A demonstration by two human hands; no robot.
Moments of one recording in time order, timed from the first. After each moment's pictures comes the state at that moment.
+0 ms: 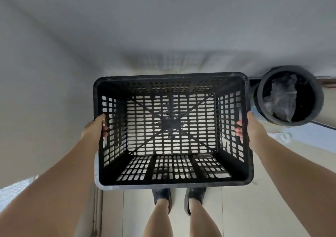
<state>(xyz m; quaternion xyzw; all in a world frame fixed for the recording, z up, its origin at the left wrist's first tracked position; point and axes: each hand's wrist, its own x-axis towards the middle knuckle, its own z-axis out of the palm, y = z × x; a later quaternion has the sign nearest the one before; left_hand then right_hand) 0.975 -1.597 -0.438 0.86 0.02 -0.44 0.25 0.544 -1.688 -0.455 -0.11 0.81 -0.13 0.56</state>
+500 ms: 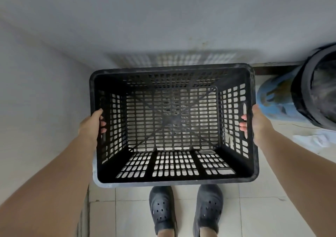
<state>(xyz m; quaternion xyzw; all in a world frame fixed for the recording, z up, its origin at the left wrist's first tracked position) 0.993 -1.643 -0.618 0.87 -0.01 -0.44 0.23 0.559 -1.719 -0.638 -0.11 0.84 -0.13 0.52</state>
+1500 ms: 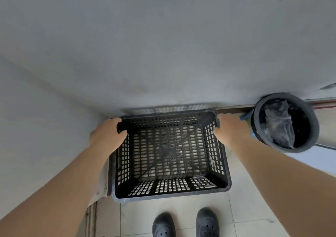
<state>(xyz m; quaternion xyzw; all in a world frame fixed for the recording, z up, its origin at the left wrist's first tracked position) 0.953 -1.713 -0.403 0.81 -0.50 -0.29 -0.08 0.635 -1.761 -0.413 -0.66 0.69 0.21 0.18</state>
